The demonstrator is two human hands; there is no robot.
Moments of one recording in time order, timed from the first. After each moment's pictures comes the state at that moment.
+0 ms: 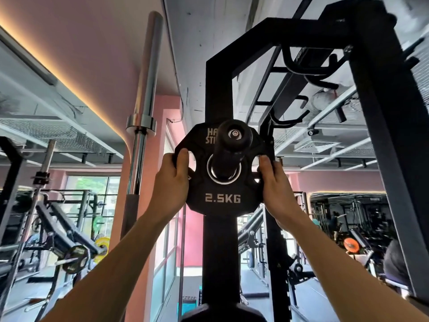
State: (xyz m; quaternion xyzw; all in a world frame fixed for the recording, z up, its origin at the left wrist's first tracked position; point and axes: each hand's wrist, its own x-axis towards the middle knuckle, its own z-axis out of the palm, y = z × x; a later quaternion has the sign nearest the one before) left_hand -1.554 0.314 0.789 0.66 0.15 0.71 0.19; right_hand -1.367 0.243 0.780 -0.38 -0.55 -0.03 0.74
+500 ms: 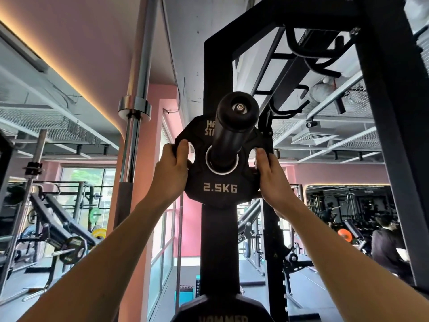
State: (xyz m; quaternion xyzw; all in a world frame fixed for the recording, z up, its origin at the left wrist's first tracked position) left_hand -1.544 0.346 0.789 0.68 0.17 0.69 0.19; right_hand -1.353 0.273 0.779 -0.41 -0.56 -0.02 0.72
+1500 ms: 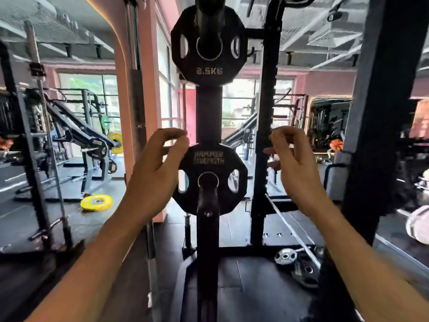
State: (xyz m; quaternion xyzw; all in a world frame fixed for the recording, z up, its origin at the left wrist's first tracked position) left_hand -1.633 0.114 0.578 0.70 0.23 0.61 0.29; right_hand -1.418 0.040 0.579 -0.45 -0.54 0.02 0.71
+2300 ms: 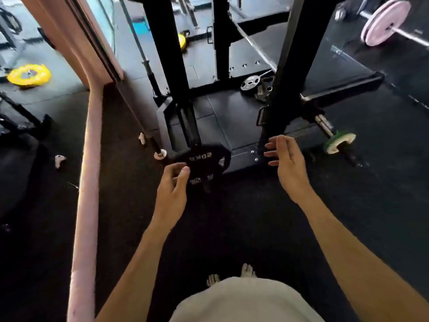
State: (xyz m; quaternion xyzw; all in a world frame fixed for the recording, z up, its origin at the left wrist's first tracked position) left_hand -1.735 -0.068 0.206 0.67 0.44 0.29 0.52; right_hand -1.515 -0.198 0.221 -0.71 -0.25 0.21 0.62
